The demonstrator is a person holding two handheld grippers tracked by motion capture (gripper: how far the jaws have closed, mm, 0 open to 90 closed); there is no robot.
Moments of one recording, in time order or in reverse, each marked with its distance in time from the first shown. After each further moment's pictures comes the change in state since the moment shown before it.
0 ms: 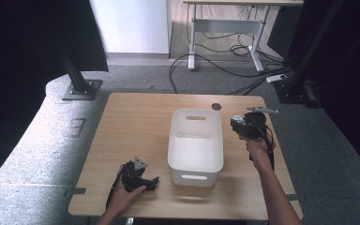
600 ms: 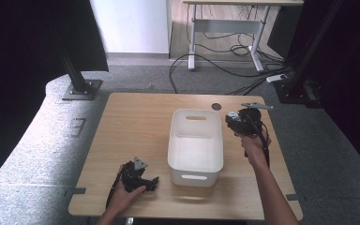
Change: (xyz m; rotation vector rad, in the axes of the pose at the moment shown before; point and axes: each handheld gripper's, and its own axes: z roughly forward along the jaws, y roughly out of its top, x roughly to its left) left arm 0.000 0.000 0.000 0.000 -0.001 0.000; right arm 0.019 0.013 -0.001 -0.020 0.015 -0.013
